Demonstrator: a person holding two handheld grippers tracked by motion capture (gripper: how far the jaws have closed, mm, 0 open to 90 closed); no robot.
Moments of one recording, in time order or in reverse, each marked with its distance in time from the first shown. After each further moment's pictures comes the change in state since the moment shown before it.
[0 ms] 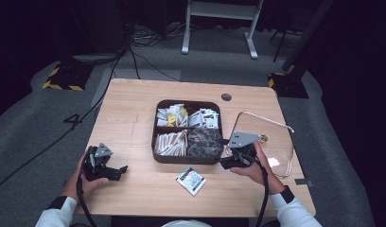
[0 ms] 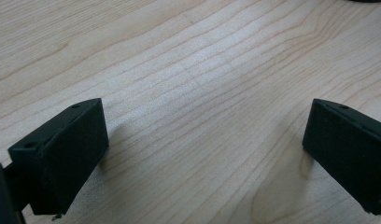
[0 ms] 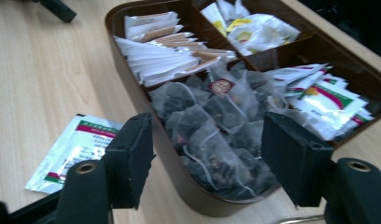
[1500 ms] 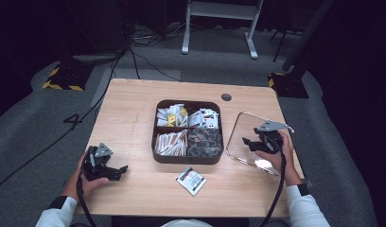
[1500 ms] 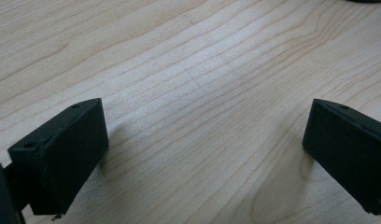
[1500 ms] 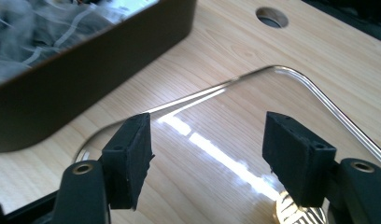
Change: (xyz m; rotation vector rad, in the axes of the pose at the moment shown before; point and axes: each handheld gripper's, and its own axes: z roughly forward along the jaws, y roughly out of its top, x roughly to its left) left arm 0.000 0.001 0.000 0.000 -0.001 0.002; right arm -0.095 -0.072 -0.022 0.128 -0.312 0.228
